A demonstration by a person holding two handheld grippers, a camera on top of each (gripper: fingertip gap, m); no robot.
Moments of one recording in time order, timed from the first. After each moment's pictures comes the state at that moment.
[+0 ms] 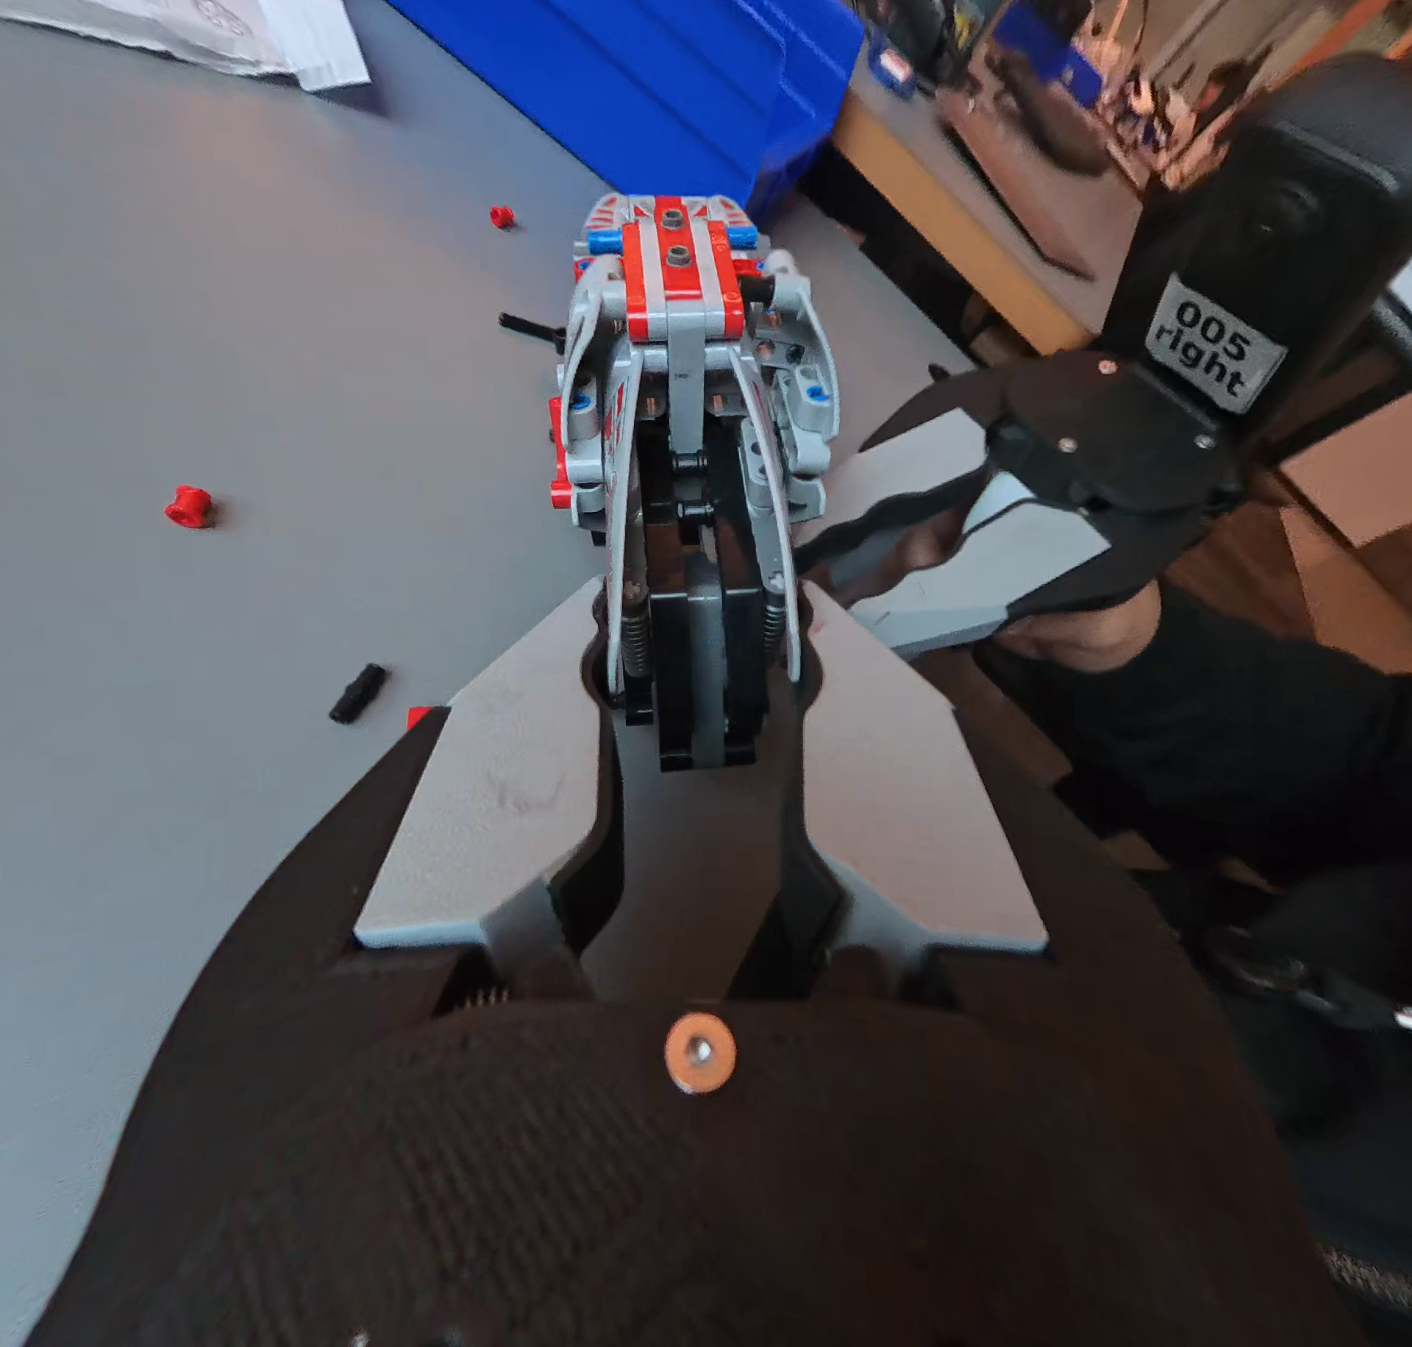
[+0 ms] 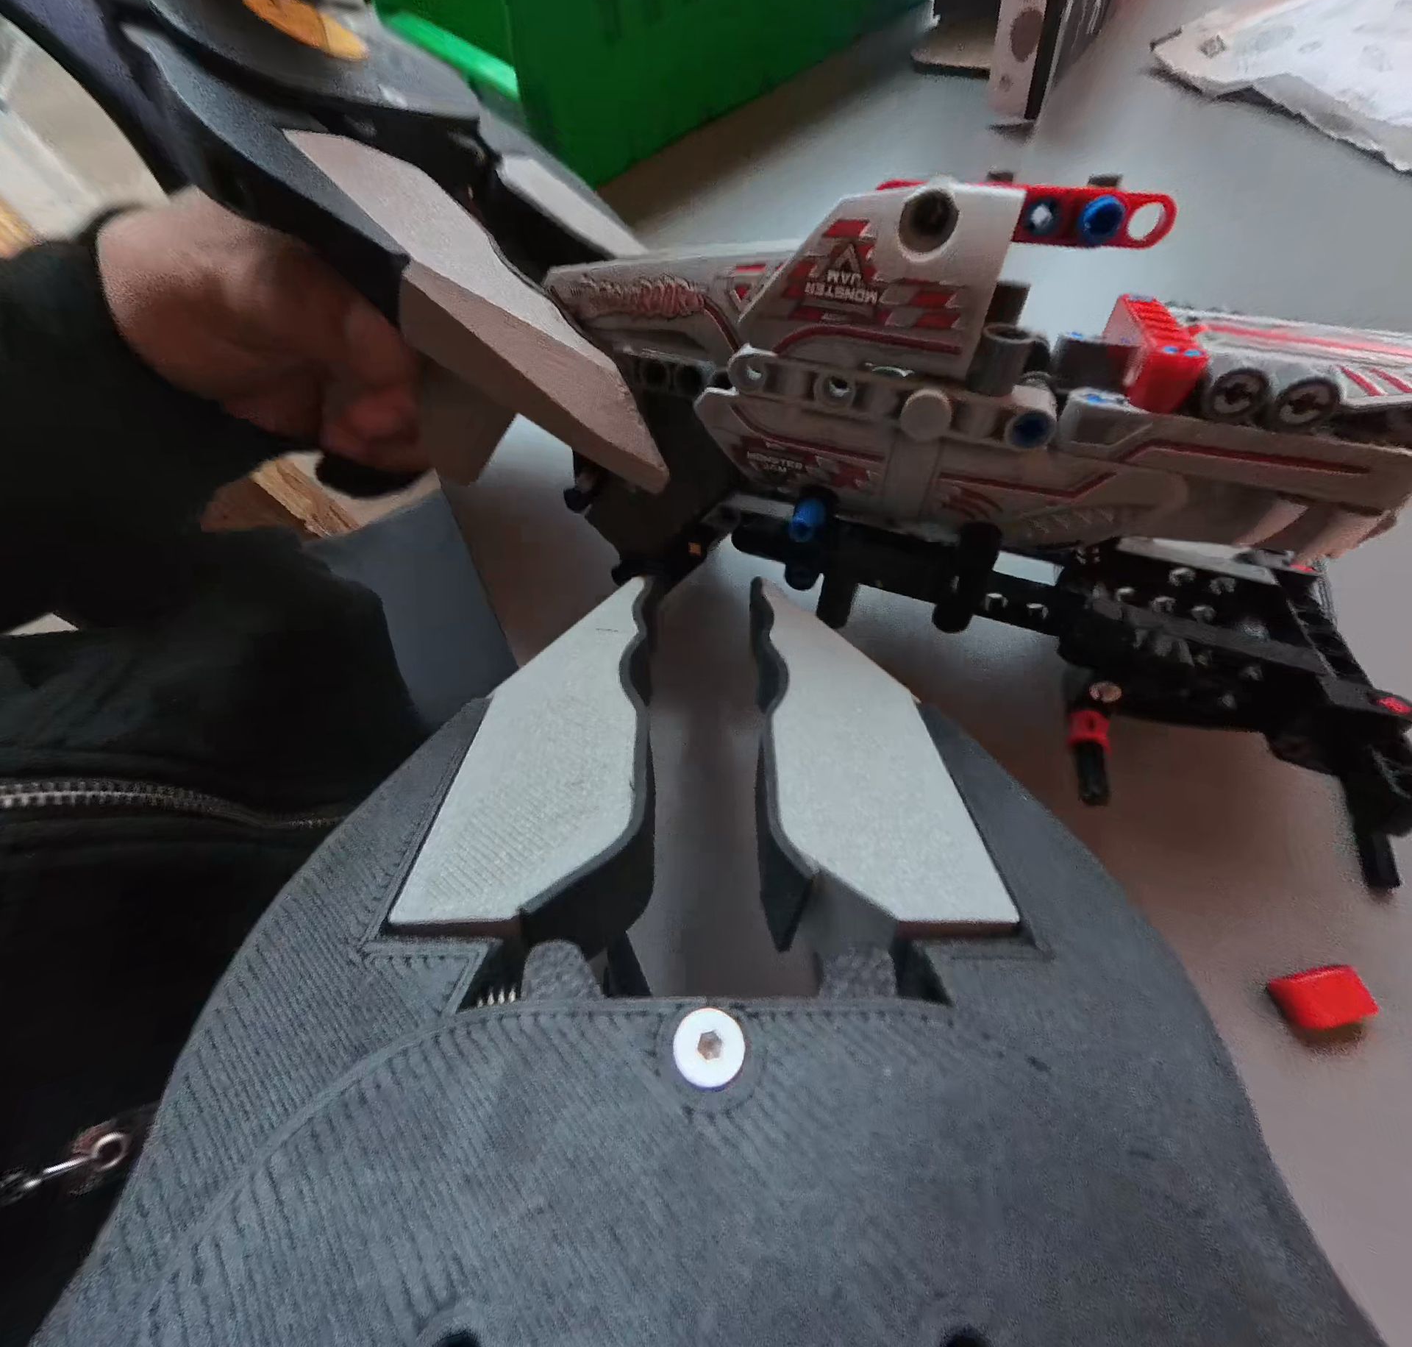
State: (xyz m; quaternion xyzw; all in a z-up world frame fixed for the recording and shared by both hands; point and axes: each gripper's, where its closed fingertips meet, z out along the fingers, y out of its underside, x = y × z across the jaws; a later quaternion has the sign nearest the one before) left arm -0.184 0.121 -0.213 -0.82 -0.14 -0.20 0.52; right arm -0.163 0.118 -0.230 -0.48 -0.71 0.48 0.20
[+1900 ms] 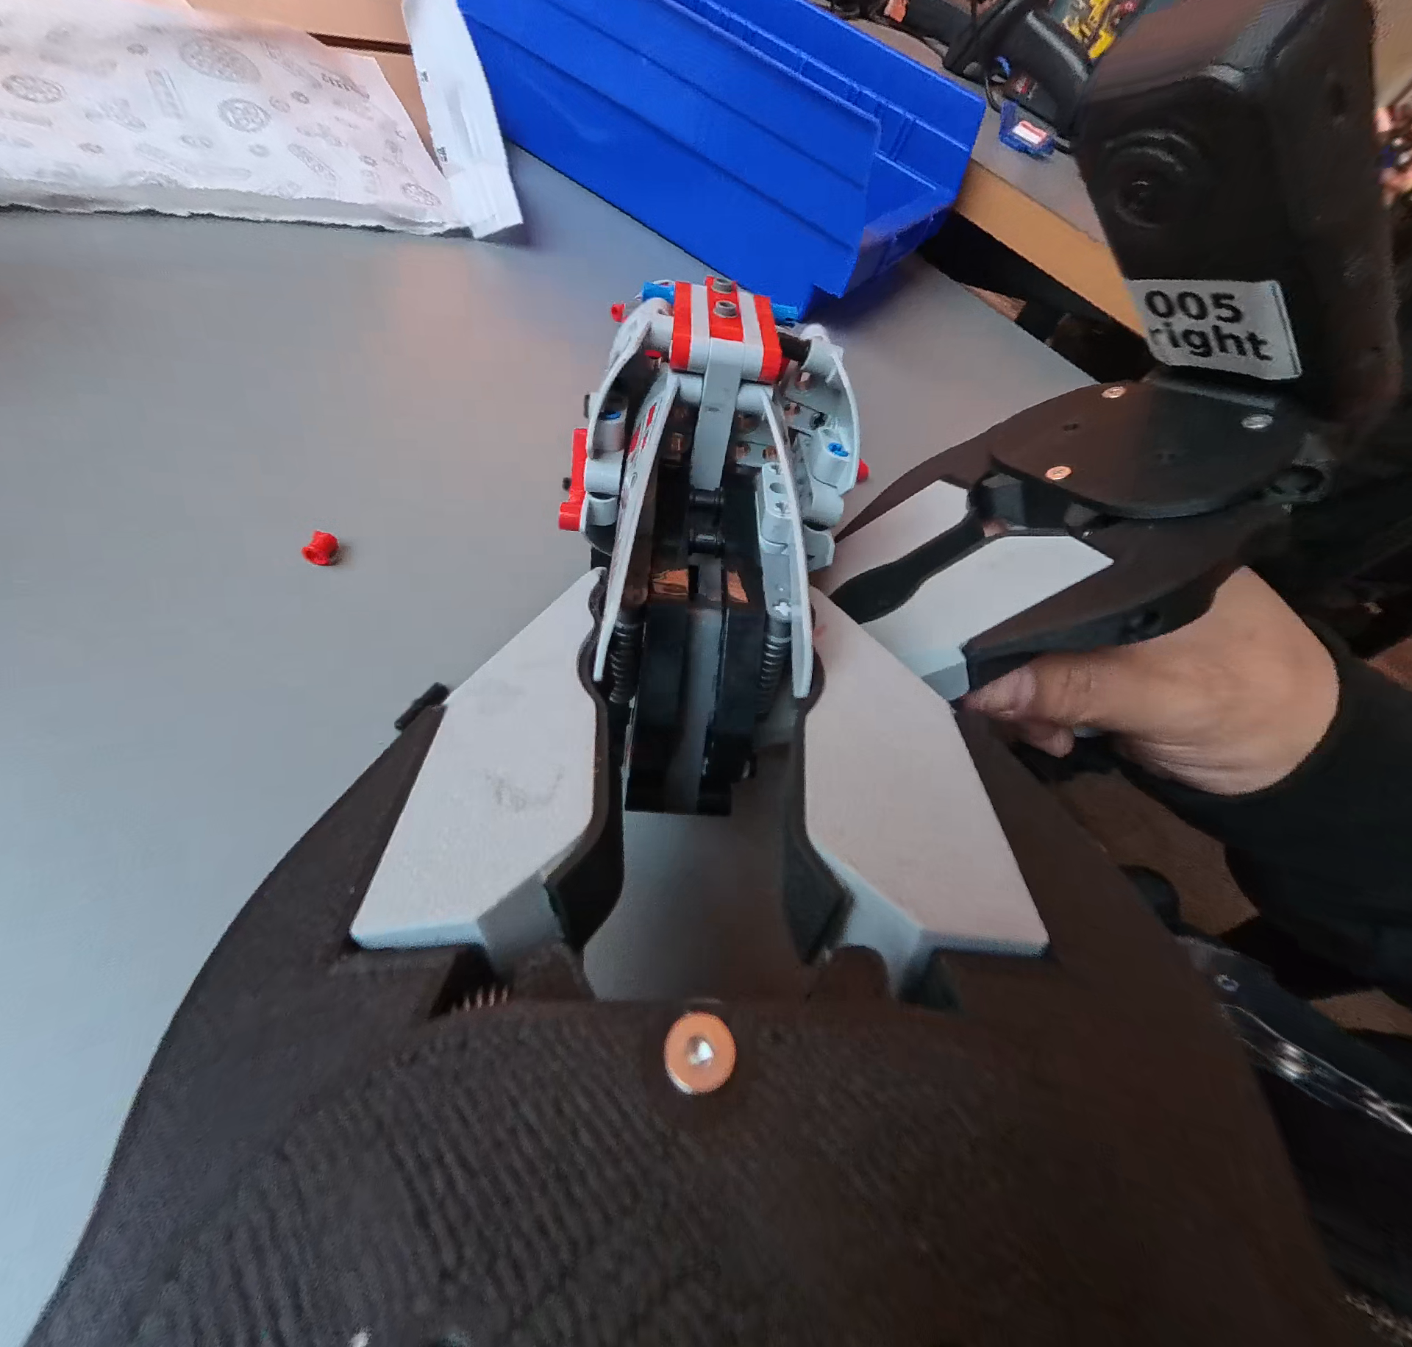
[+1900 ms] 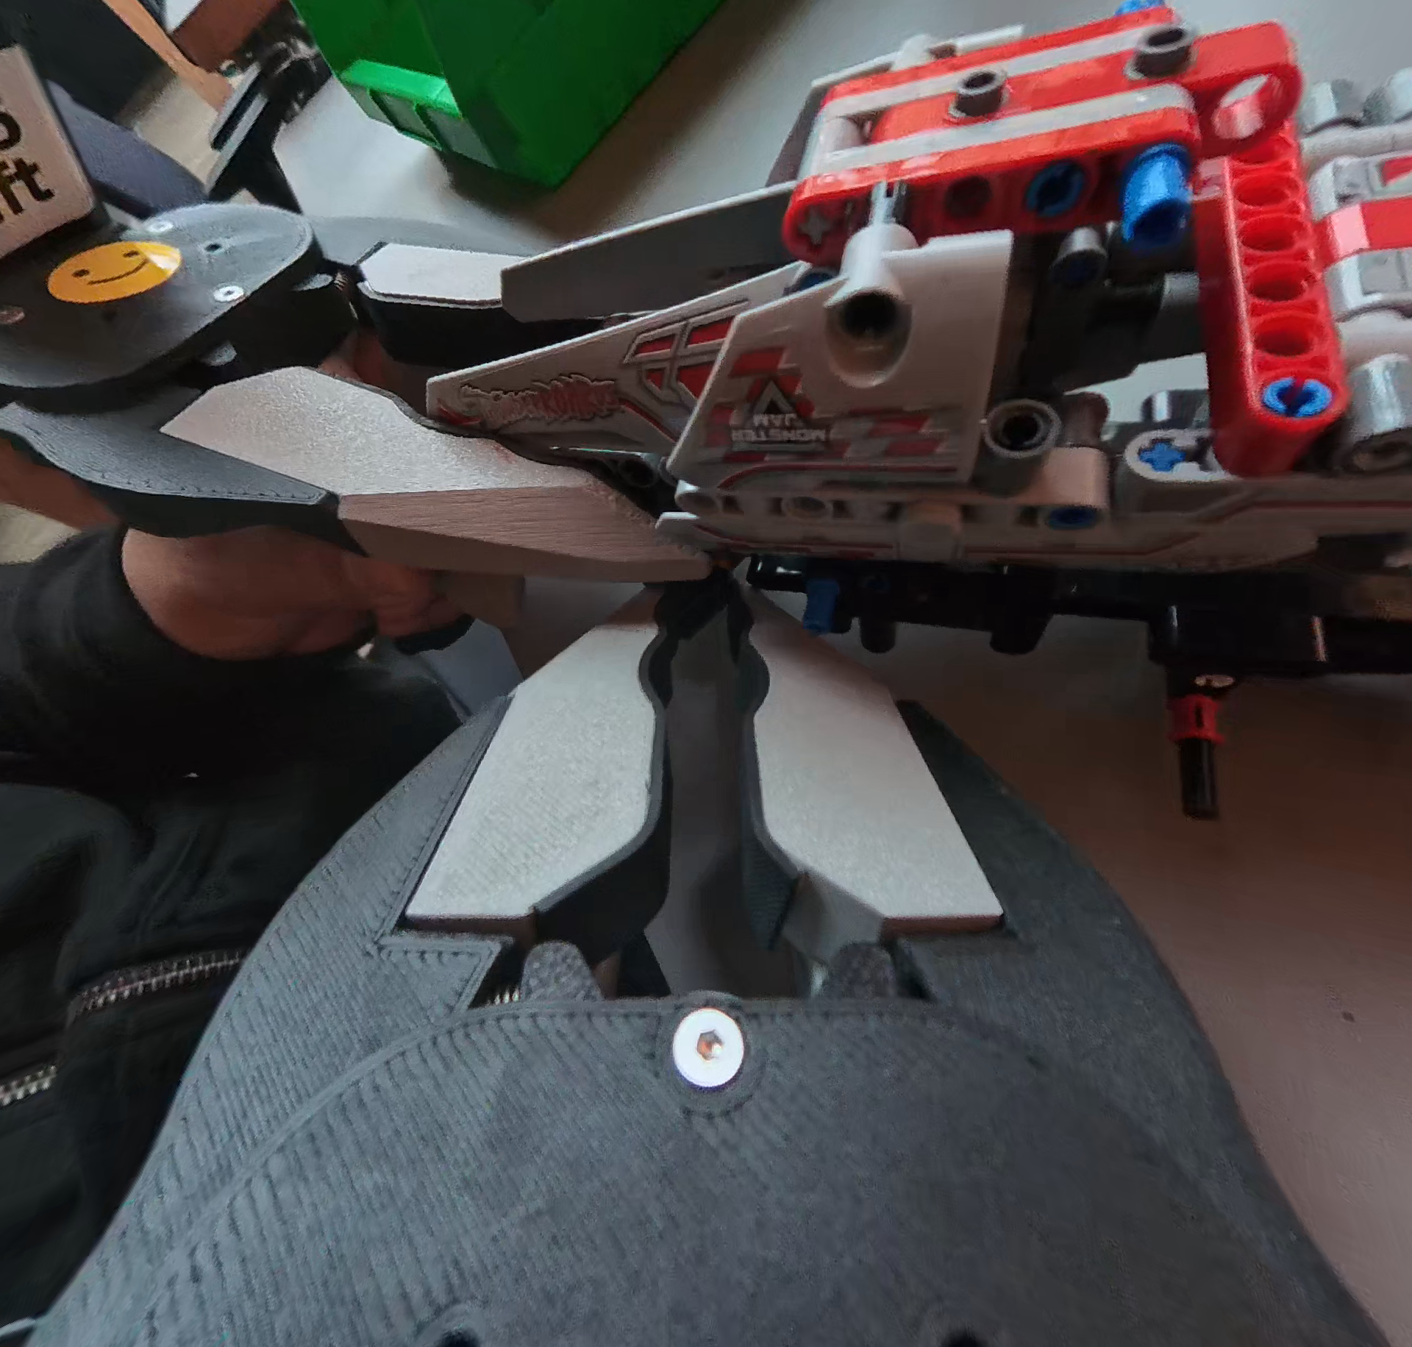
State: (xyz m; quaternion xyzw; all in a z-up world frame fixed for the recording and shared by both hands) left arm -0.194 0.128 -0.215 -0.81 -0.16 -0.07 0.56; right arm -0.183 0.097 -0.249 -0.56 -0.66 0.49 0.09
